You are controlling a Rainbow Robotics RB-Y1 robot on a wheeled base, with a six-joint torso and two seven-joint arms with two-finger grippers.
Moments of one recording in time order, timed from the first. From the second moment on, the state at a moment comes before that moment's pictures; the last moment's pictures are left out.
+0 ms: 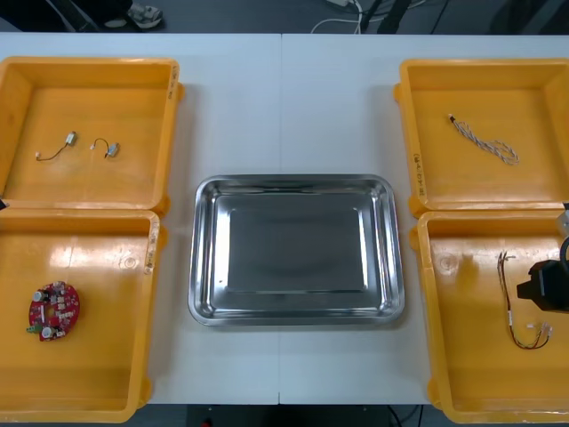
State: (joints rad) right arm 0.10 -0.82 -0.15 -2.09 -0.85 1.53 1.23; left arm 0.24 1.13 0.34 -2.12 1.16 1.46 -2.06
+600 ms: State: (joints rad) right arm 0.10 -0.79 -0.02 -2.09 -0.71 1.46 1.24; left arm 0.36 1.15 0.34 -2.13 1.17 1.28 -2.39
